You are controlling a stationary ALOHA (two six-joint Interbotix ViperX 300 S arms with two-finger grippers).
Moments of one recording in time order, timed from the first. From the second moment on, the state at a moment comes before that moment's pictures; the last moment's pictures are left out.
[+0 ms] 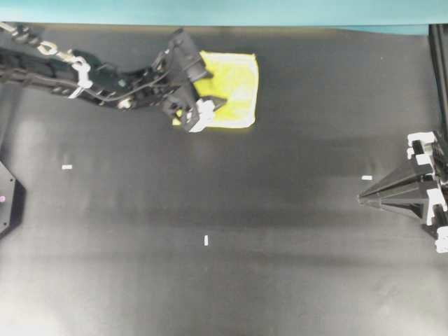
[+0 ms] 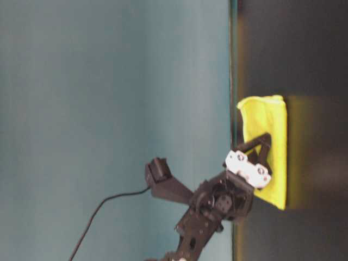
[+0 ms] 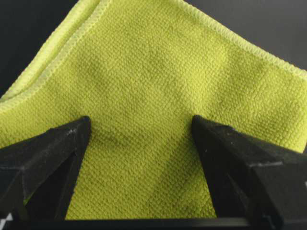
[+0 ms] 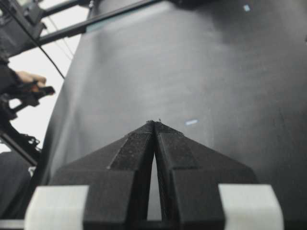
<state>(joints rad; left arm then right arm) 0.45 0.36 0.60 0.04 -0.29 -0.04 0.18 -0.97 1.20 0.00 -0.05 0.40</state>
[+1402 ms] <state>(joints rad) -0.24 -0.01 1.10 0.04 -0.37 -0.05 0.18 -0.98 1.20 0.02 -0.05 0.40</state>
